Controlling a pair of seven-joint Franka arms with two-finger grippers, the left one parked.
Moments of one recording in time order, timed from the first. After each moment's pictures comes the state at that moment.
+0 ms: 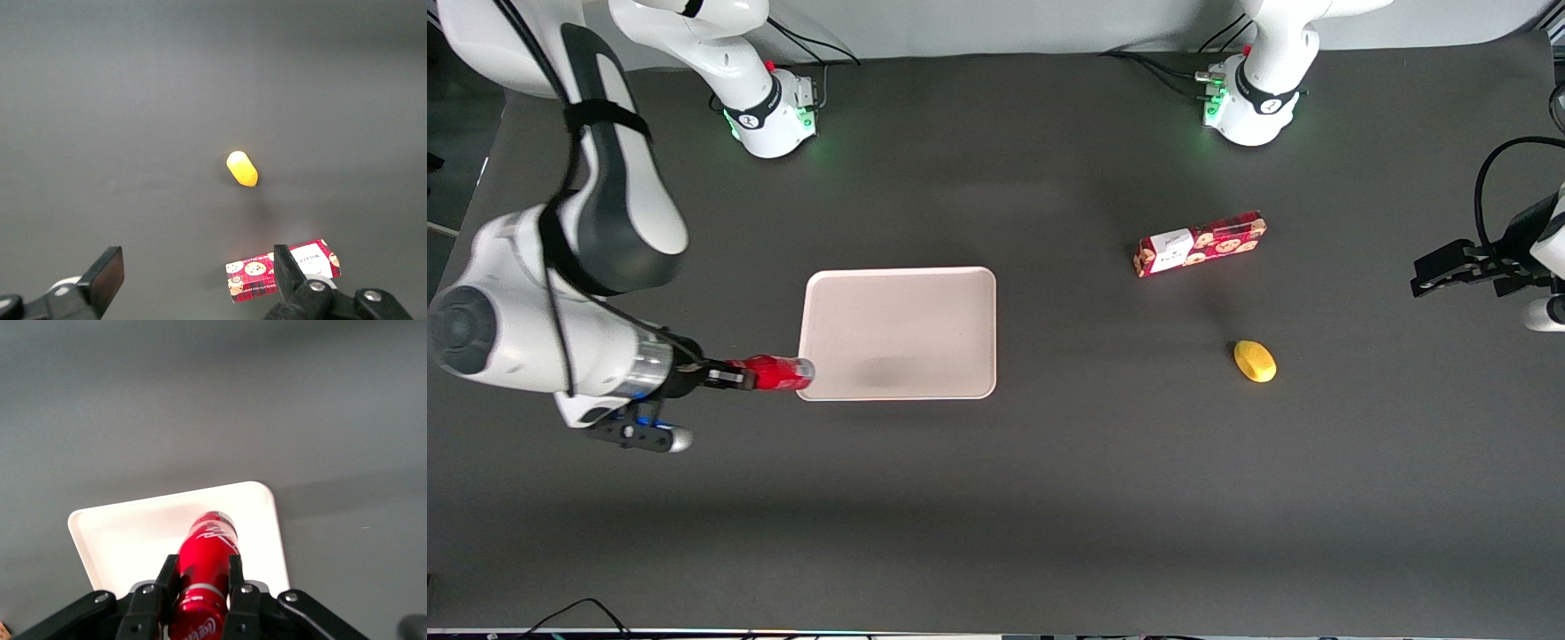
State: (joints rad) arm 0.13 0.44 0.06 -1.43 0.15 1.78 0.38
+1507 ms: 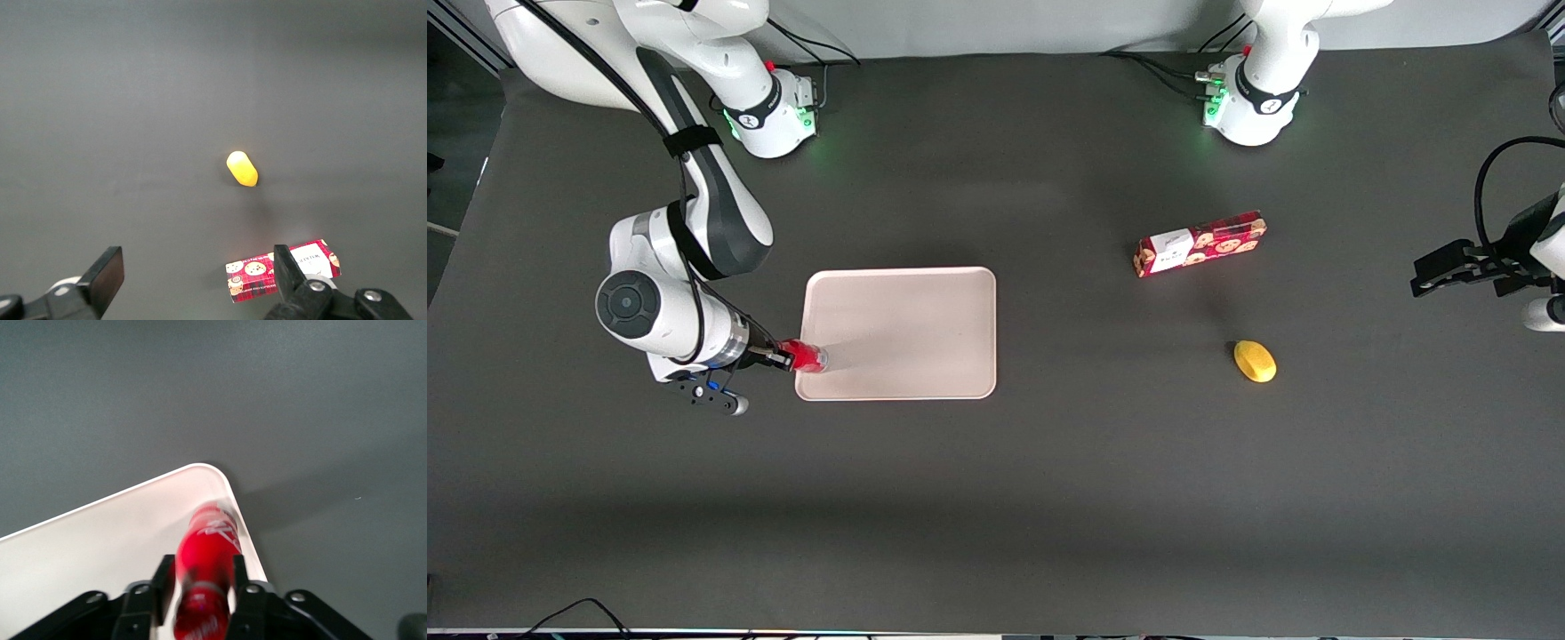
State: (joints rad) arm 0.12 0.35 0.11 -1.87 0.00 2.10 0.61
